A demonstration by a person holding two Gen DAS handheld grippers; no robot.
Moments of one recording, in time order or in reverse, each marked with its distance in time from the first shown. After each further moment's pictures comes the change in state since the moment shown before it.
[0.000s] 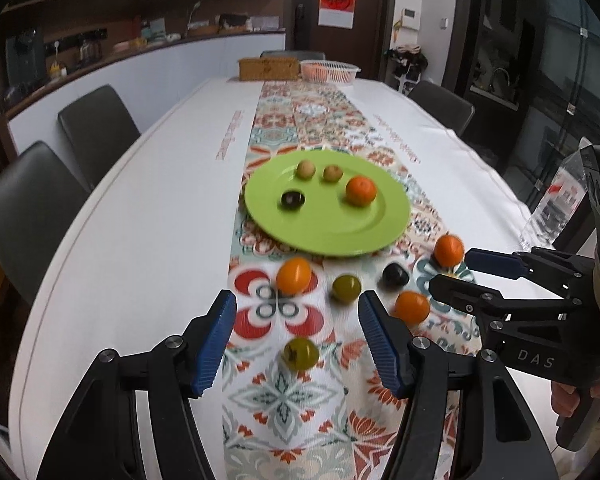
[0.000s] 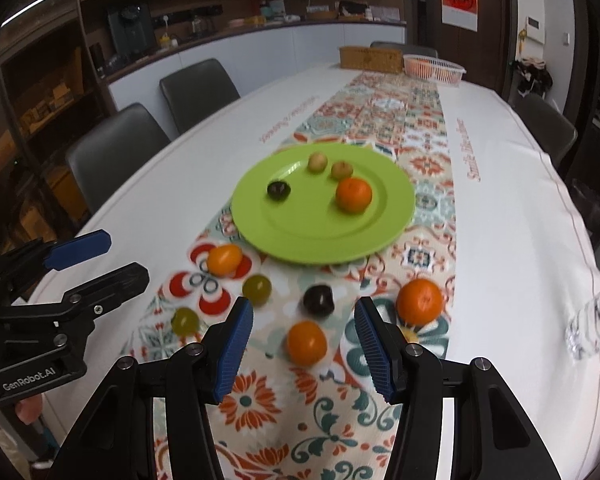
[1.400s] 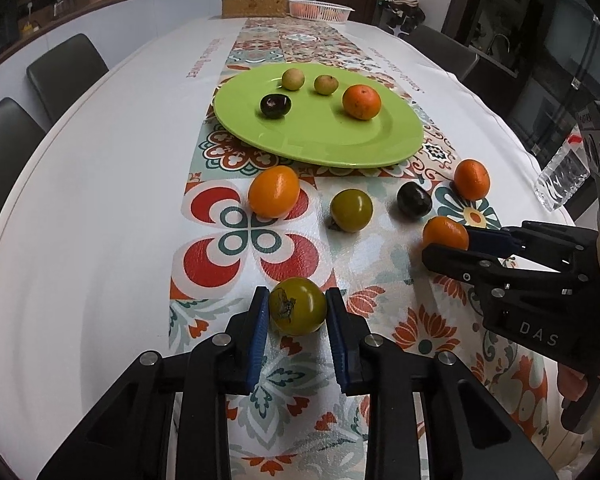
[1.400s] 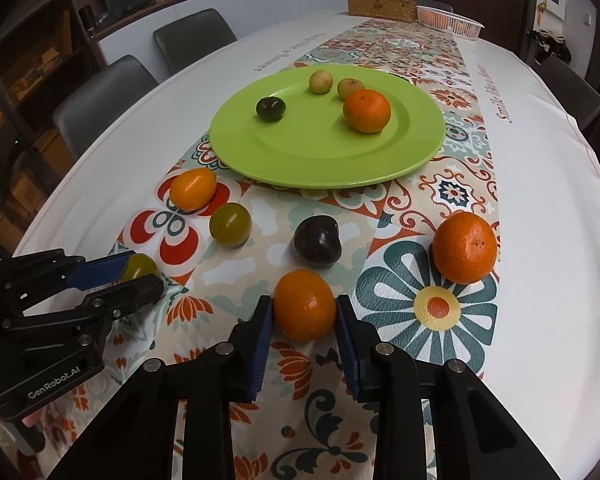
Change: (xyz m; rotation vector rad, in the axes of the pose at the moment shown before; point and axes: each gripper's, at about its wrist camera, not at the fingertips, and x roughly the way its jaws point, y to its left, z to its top) left arm 0.067 0.001 -0.033 -0.005 0.187 -0.079; right arm 0.064 -0.004 -0.026 -0.015 0.159 0.017
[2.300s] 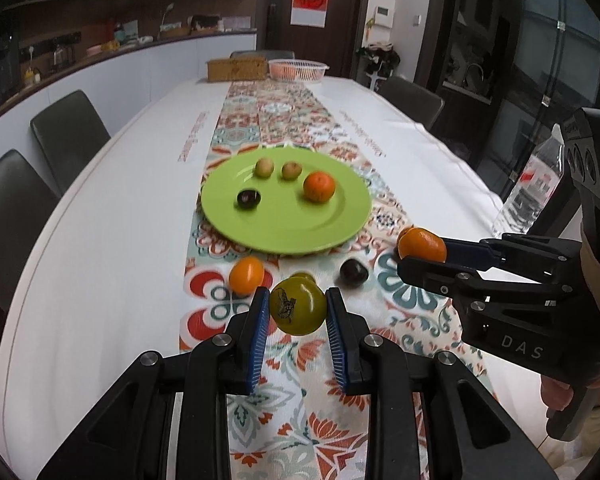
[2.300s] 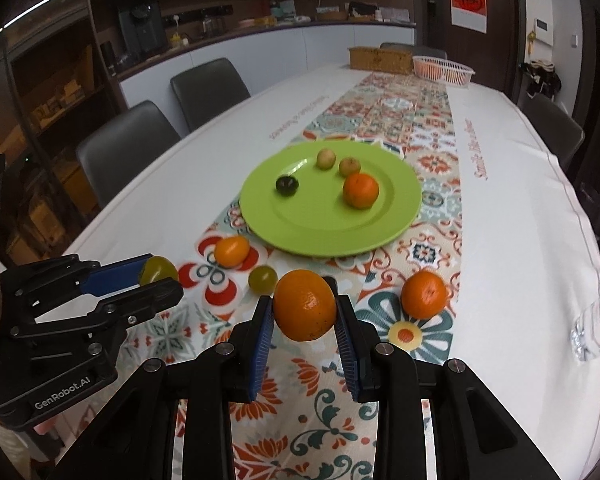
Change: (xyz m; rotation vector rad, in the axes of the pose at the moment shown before) left arm -0.072 -0.030 0.023 0.059 -0.205 -0.017; right arm -0.074 0.002 0.012 -0.008 -0.184 0.016
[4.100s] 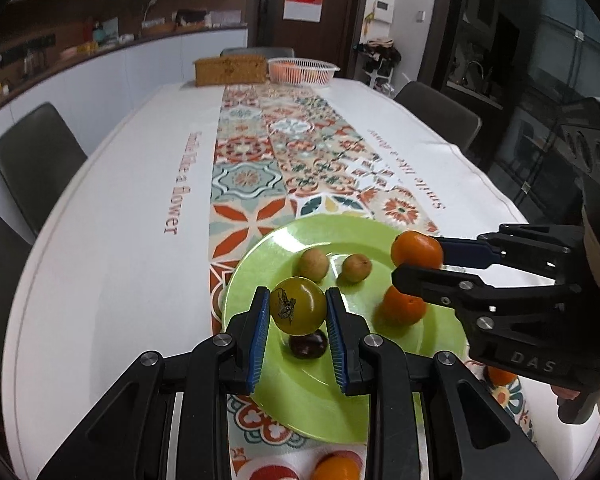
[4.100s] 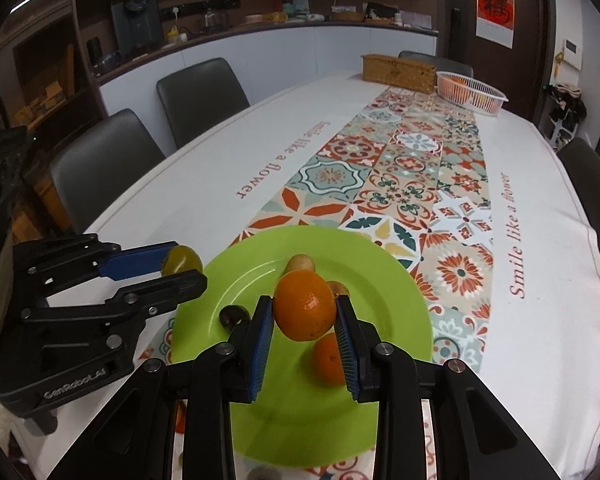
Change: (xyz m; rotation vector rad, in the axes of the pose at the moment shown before) left arm 0.136 0.077 0.123 0.024 0.037 -0.049; right arm 0.116 -0.033 0.137 -0.074 0.031 0.013
